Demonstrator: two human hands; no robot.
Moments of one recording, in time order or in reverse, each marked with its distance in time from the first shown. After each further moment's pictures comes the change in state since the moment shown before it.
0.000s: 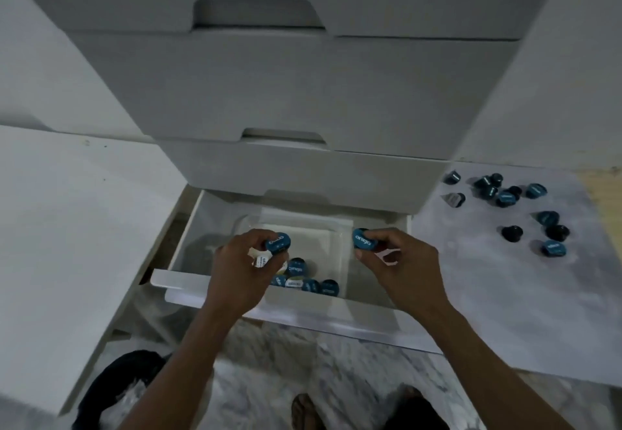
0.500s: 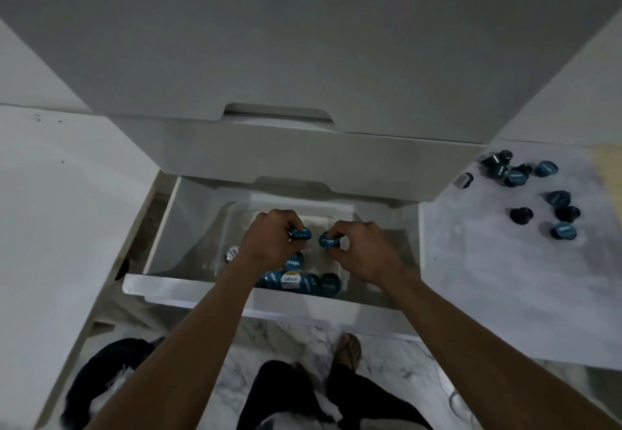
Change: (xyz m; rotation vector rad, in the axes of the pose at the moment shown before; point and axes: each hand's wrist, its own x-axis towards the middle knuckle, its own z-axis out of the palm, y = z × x) left_hand 0.084 -0.042 0.074 0.207 -0.418 0.009; right_hand 0.053 0.042 0.072 -0.458 -0.489 0.095
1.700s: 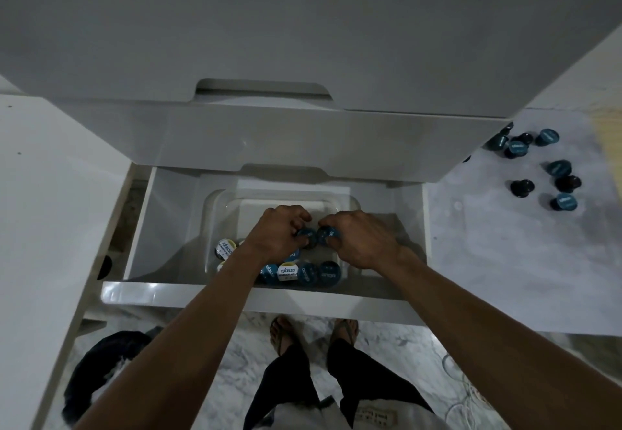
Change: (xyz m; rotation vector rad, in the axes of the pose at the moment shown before) left_hand 0.025 -0.017 0.030 -0.127 -0.231 -0.005; right_hand 0.020 0.011 0.017 -0.218 -0.159 -0.038
